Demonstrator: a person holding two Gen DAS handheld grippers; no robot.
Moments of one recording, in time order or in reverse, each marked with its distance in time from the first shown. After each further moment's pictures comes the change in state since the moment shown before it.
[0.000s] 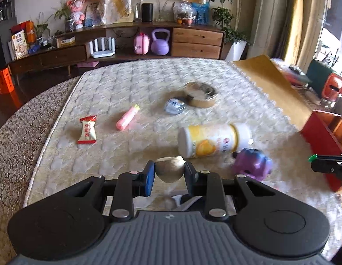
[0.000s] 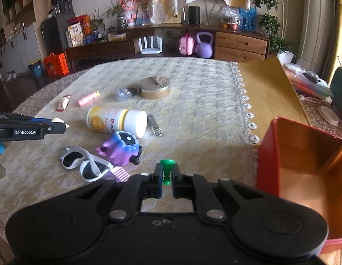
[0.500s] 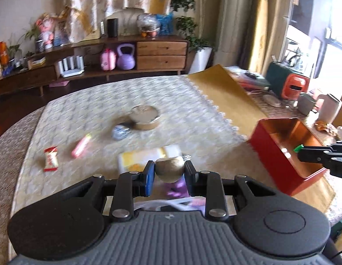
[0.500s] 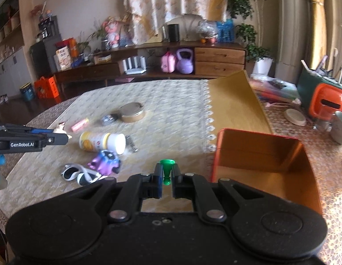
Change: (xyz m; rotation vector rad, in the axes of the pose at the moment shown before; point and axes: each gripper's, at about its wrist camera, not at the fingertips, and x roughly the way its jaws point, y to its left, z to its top) left arm -0.041 -0.077 0.027 0.102 -0.047 -0.137; right arm -0.073 -0.044 0.003 0.084 -0.091 -0.063
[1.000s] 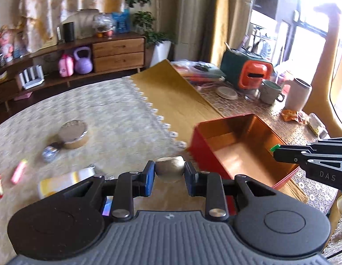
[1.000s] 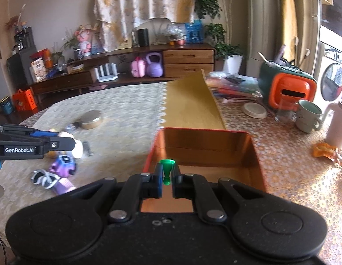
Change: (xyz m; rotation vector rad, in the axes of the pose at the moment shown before) left arm 0.046 -0.111 0.030 0.121 0.037 -0.140; right arm -0.018 -0.075 -0.010 0.081 -0.007 -0.108
